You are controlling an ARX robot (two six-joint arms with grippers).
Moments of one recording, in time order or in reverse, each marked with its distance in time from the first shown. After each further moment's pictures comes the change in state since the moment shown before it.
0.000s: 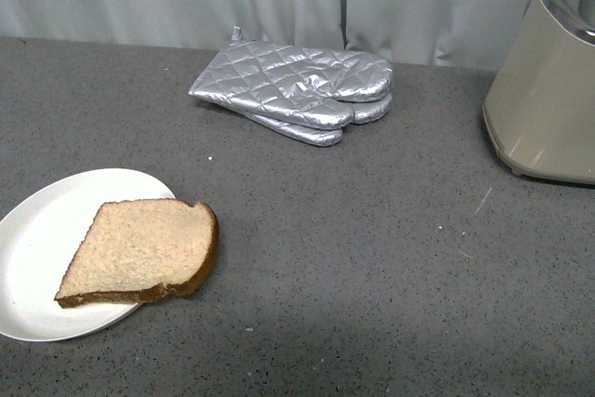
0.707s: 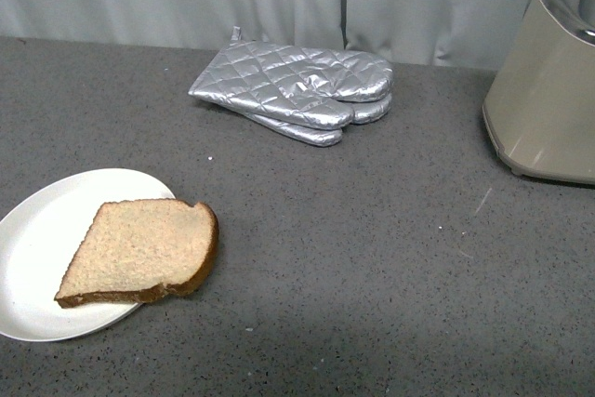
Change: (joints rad) left arm 0.000 0.000 0.000 0.000 0.000 0.000; right arm 0.000 0.000 0.000 0.000 0.000 0.000
